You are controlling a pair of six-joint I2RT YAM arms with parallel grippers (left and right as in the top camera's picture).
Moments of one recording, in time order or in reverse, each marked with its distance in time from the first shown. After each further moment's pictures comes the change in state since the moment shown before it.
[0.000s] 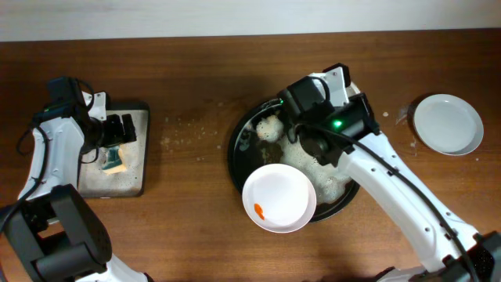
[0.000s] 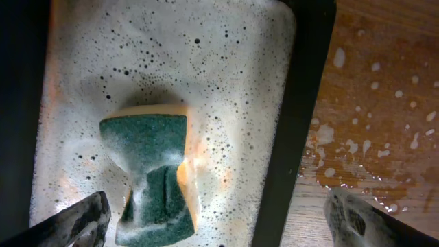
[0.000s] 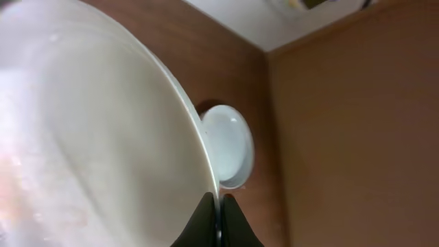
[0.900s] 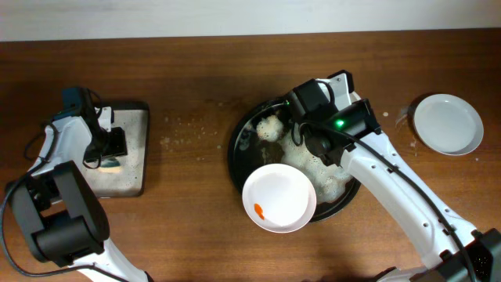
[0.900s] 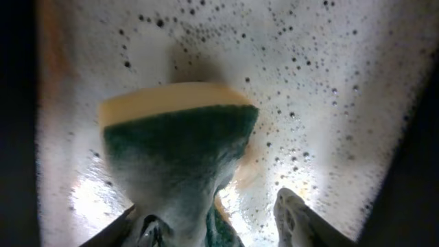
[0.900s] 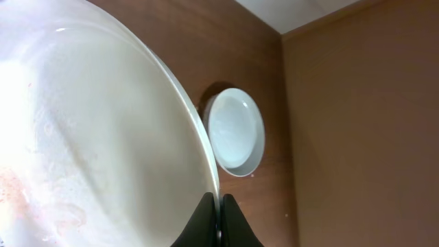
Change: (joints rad) left arm 0.000 0.134 -0.031 0.051 -0.172 0.041; right arm -0.050 -0.005 -0.064 0.019 -0.100 -0.002
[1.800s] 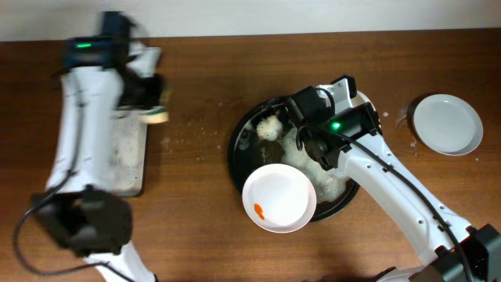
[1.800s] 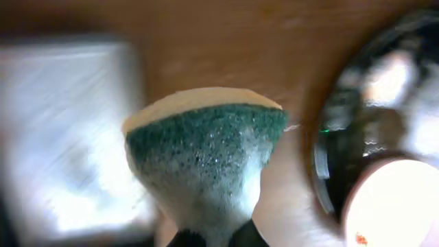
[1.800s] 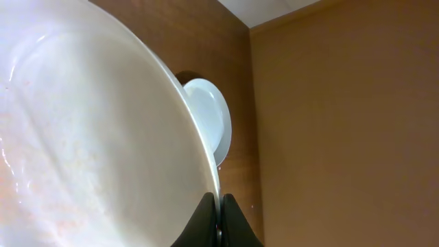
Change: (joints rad) left arm -0.282 -0.005 0.689 -0.645 0.143 -0.094; right arm 0.000 0.006 -0.050 -0.024 0.140 -0.003
